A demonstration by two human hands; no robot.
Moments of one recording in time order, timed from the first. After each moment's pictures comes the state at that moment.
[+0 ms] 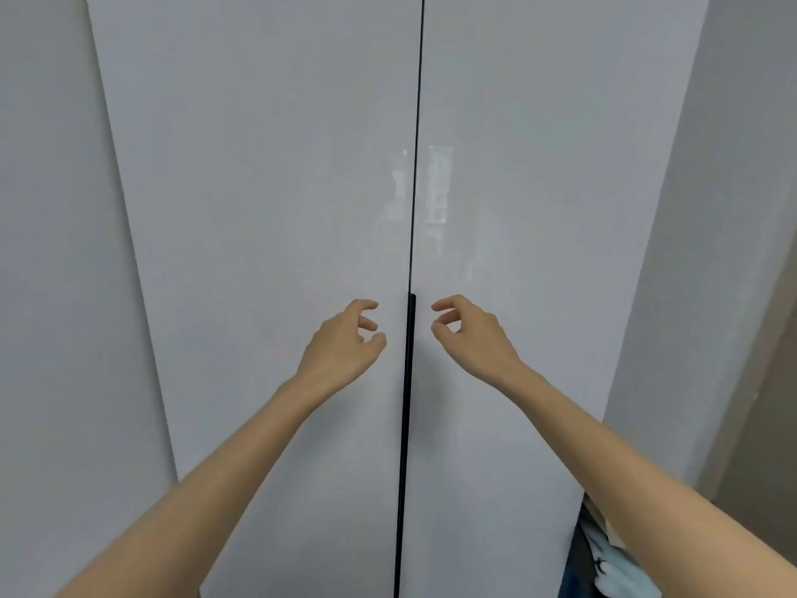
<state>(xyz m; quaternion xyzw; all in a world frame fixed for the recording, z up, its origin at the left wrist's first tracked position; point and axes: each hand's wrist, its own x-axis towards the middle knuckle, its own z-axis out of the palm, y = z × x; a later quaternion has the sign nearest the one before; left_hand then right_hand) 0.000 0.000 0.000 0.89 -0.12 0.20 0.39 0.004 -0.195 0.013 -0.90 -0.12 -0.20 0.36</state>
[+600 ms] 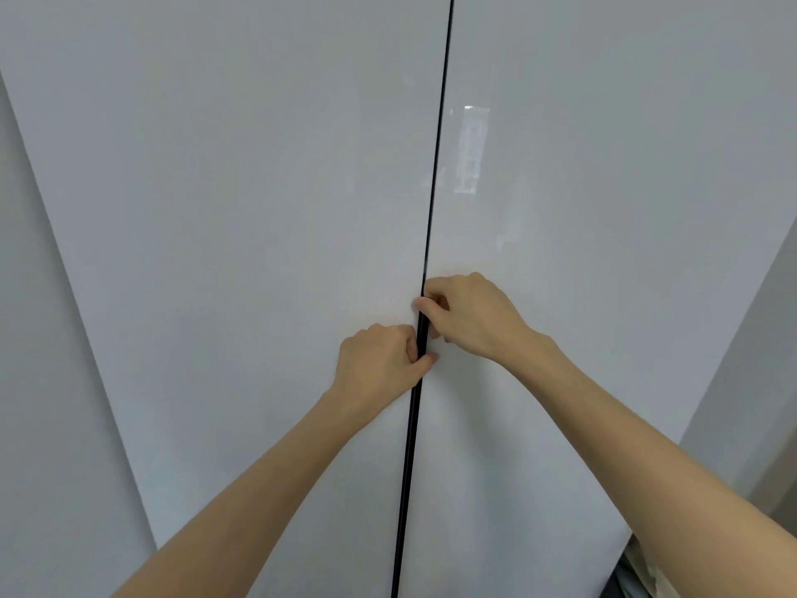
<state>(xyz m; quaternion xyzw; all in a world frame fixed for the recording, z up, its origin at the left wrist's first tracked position) 0.121 -0.048 -0.042 0.94 -0.07 0.25 0.20 0.124 -0.184 0.031 -0.94 -0.23 -0.21 0.17</state>
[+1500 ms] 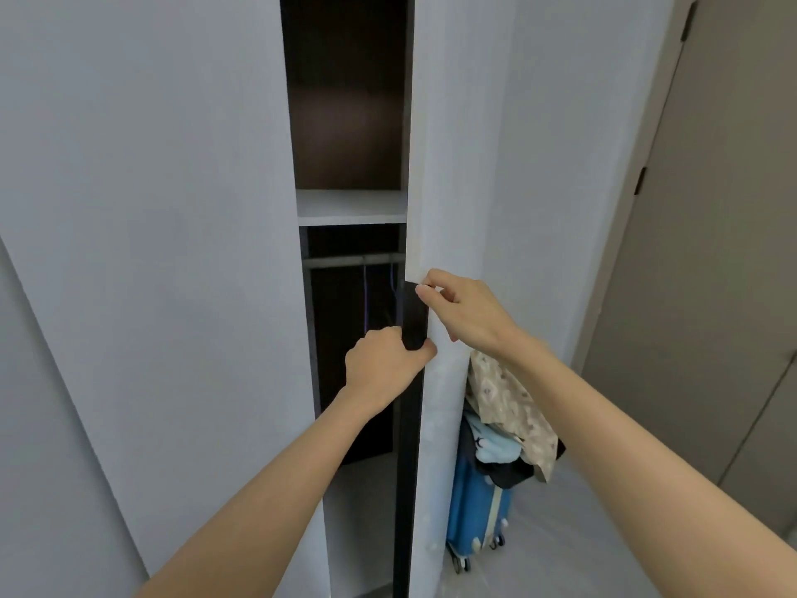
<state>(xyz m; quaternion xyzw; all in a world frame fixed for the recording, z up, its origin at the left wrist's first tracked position) -0.107 -0.168 -0.062 0.90 -0.20 0.18 0.34 -0.145 -0.299 0.006 -0.92 -0.12 -0.23 0.30</state>
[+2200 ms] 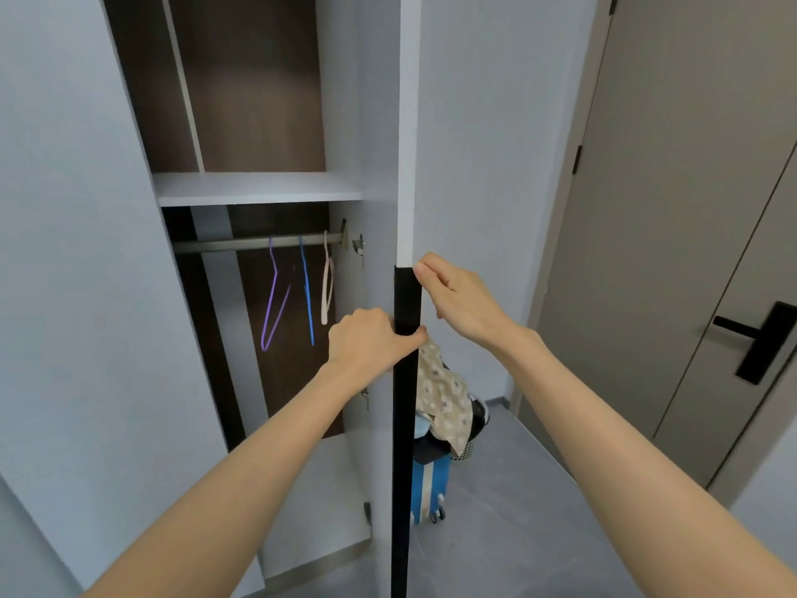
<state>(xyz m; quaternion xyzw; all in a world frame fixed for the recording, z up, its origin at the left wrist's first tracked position) -0.183 -0.373 -0.050 0.93 -0.20 0.18 0.24 -0.223 -0.515 -0.004 -0.90 -0.13 -0.24 0.34</state>
